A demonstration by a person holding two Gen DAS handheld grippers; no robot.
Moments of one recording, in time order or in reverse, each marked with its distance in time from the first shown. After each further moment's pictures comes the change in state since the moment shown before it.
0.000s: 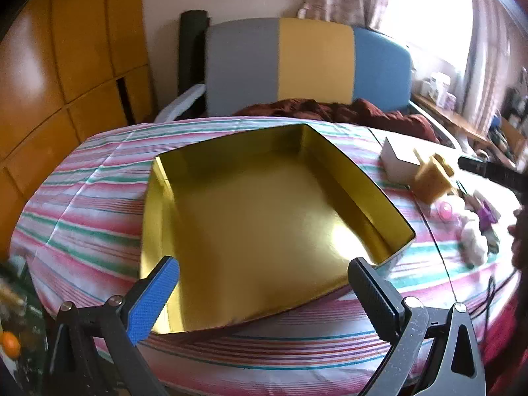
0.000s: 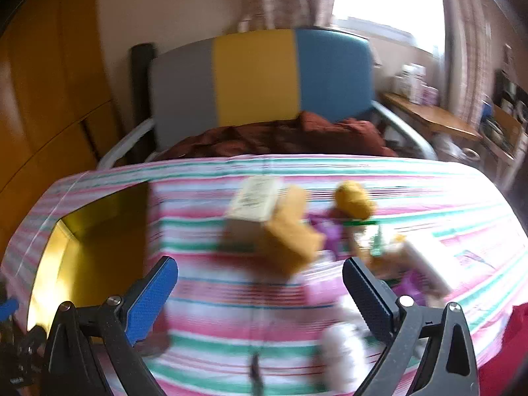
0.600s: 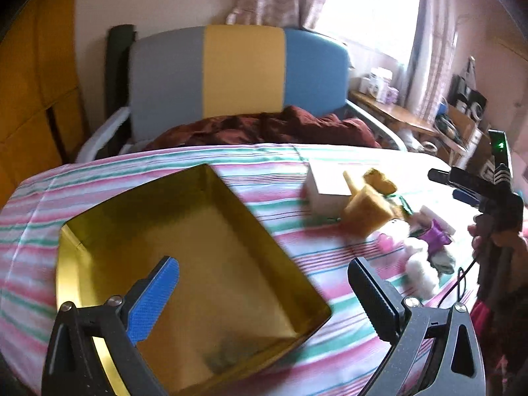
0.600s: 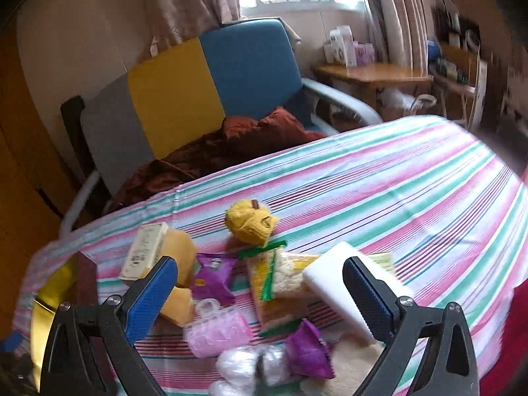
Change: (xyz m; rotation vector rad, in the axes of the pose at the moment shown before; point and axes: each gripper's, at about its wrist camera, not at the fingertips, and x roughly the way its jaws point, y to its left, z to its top) left arm 0.036 -0.077 0.081 0.121 -0.001 -0.249; right arm 0.032 -0.132 0.026 0.282 0.011 -0.019
